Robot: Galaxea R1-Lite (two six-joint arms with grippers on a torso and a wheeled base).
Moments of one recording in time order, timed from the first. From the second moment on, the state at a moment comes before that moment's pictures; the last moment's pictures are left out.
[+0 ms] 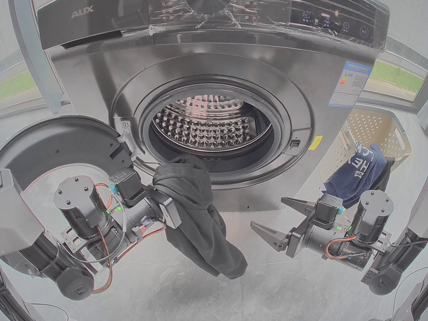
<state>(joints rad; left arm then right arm) -0.61 1.84 -0.41 -1.54 -0.03 -0.13 0.65 1.88 -0.30 -1.50 0.11 0.10</state>
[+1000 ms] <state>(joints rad) -0.68 1.95 -0.46 -1.54 0.00 -0.09 0.73 1.85 -0.27 -1.50 0.11 0.10</state>
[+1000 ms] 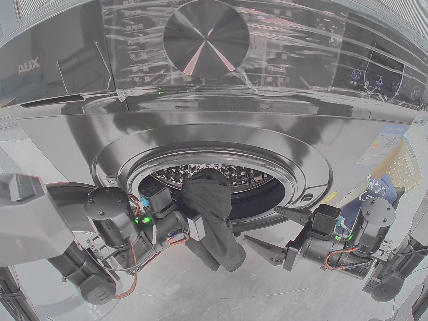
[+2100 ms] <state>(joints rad) -0.56 2.50 -1.49 -1.19 0.11 -0.08 0.74 1.85 -0.27 -1.50 0.11 0.10</state>
